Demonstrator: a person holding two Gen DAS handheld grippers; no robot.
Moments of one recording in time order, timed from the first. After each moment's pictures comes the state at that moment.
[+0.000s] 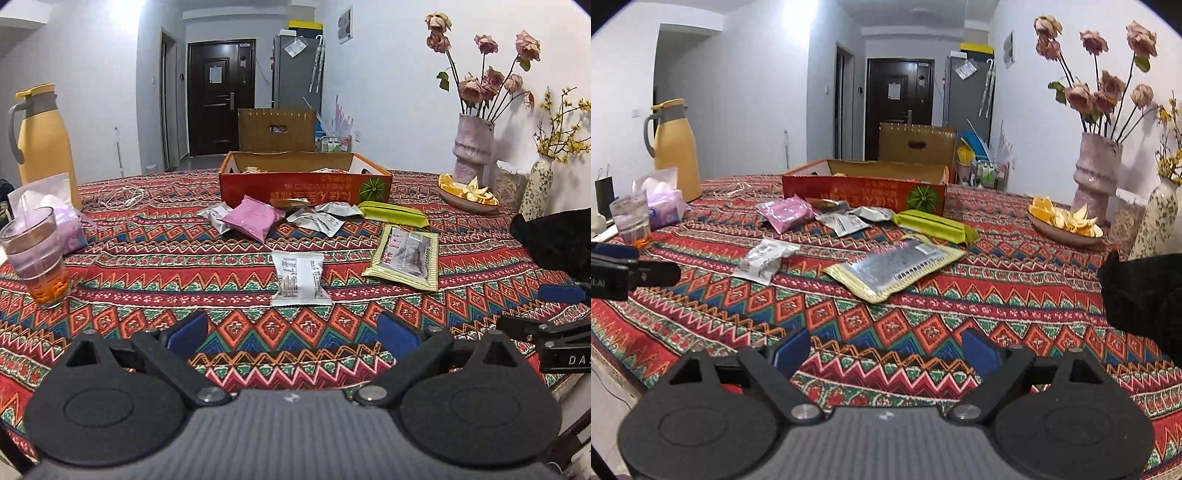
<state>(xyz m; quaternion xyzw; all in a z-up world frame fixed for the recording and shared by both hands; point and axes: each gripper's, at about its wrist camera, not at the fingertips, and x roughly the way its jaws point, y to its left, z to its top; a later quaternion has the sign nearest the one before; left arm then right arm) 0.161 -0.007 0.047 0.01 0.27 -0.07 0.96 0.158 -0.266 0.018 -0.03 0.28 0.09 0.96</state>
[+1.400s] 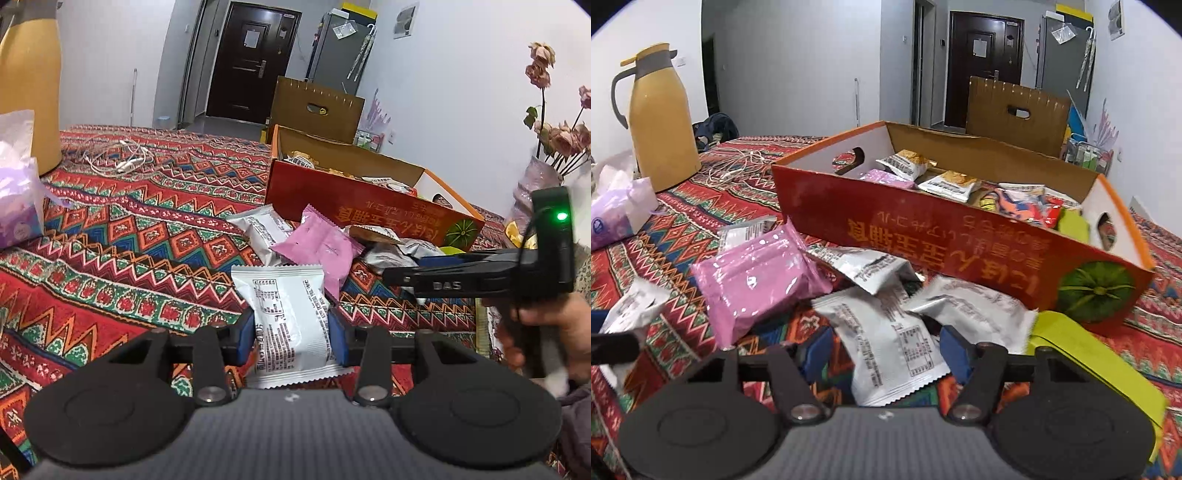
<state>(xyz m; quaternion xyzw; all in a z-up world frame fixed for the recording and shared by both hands) 0.346 0.074 0.016 -0.10 0.32 -0.06 0.94 0.489 -0.153 -0.019 -0.07 0.35 0.22 0.91</state>
